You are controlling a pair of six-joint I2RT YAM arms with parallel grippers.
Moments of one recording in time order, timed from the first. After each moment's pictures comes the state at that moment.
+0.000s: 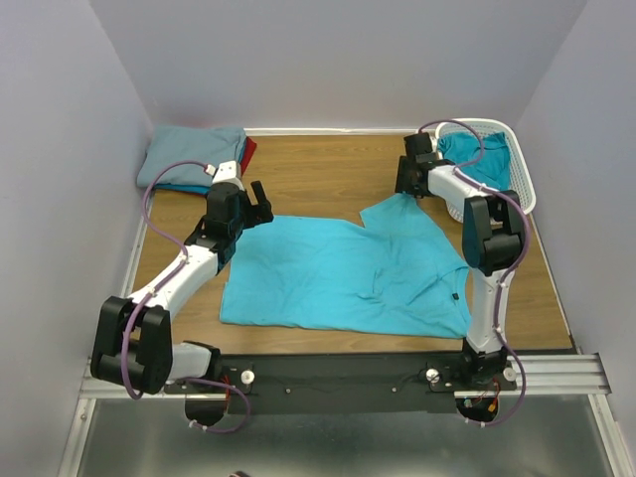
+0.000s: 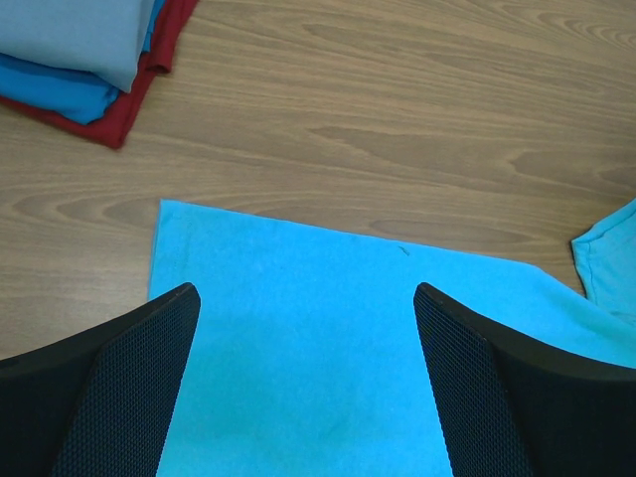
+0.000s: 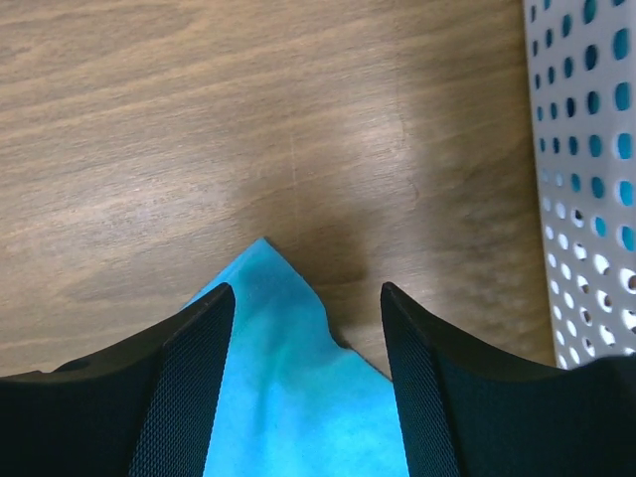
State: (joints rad) left arm -0.26 1.29 0.75 0.09 -0.12 -0.39; right arm 0.23 2.14 1.60 -0.38 0.29 0.29
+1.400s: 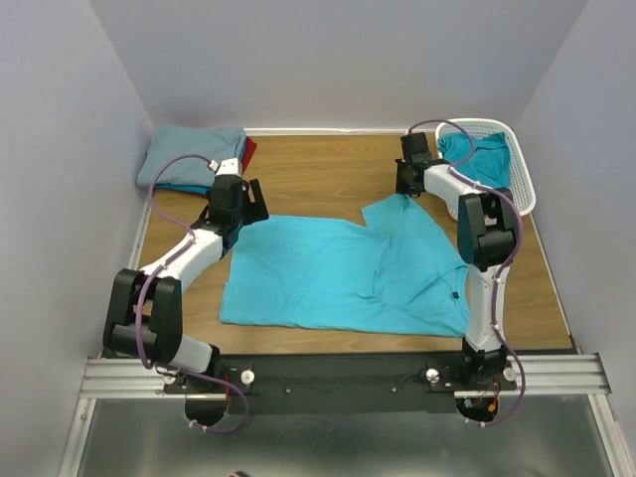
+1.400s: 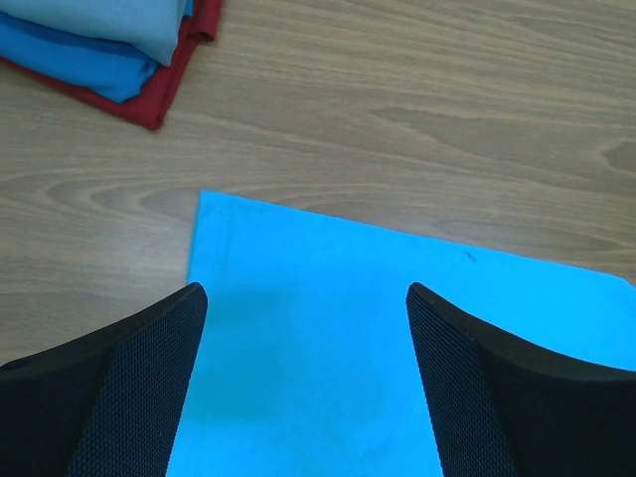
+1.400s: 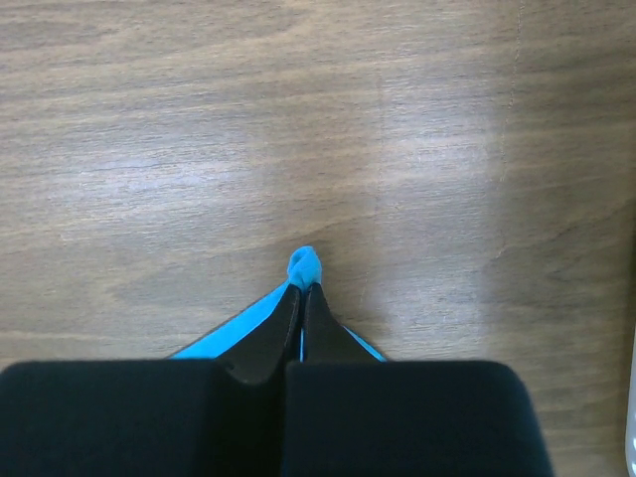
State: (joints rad) left arm -0.23 1.42 0.82 0.04 -0.15 -0.35; right arm 0.23 2.21 1.66 -0.35 0.16 0.21
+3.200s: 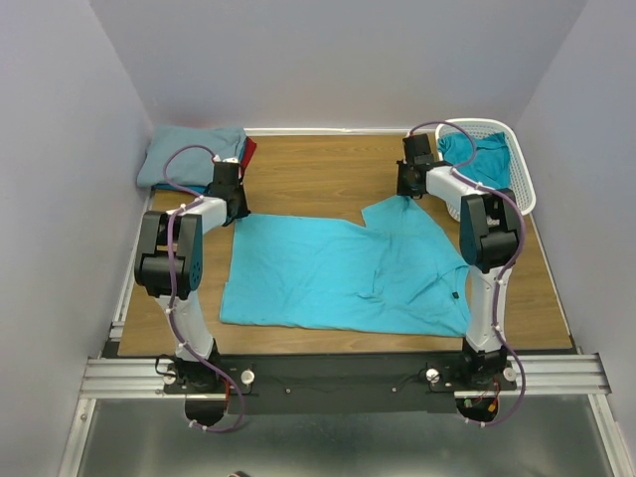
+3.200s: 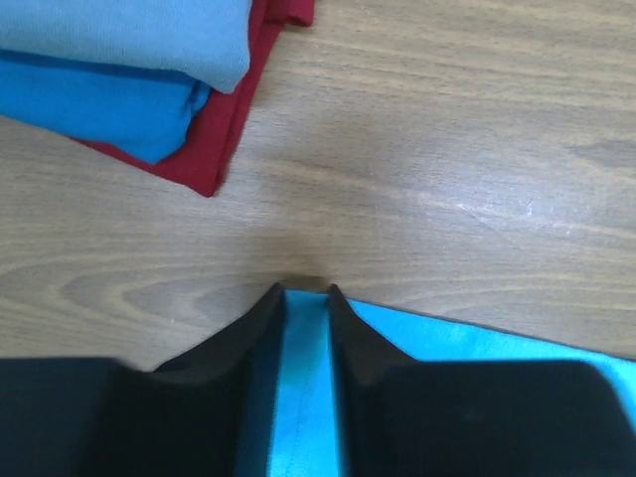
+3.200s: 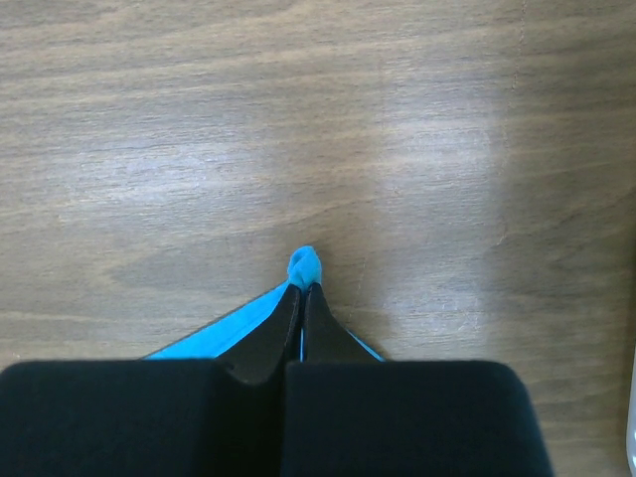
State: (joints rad) left arm -0.09 1.89 1.14 -0.07 -0.11 -0.23; right arm 0.23 2.19 1.62 -0.33 0.13 0.21
